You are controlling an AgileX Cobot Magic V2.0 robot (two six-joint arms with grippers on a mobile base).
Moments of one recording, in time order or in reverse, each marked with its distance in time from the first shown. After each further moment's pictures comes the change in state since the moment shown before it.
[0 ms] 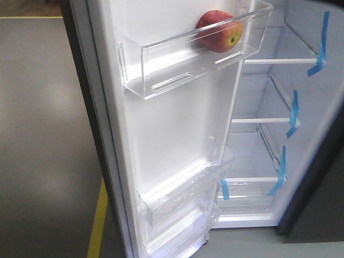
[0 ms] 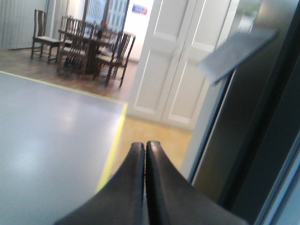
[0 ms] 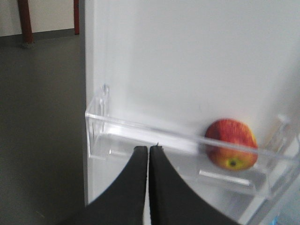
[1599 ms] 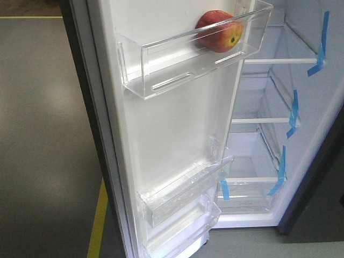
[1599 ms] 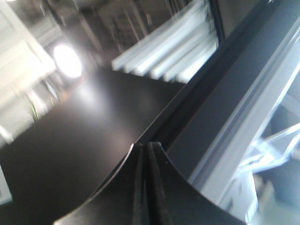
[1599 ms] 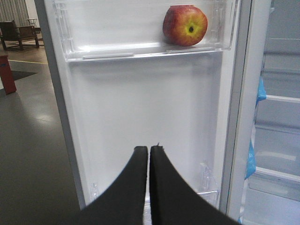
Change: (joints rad) left arm 0.000 1.146 -1.016 0.623 -0.776 -1.348; right arm 0.000 -0.857 0.998 0.004 -0.430 0.127
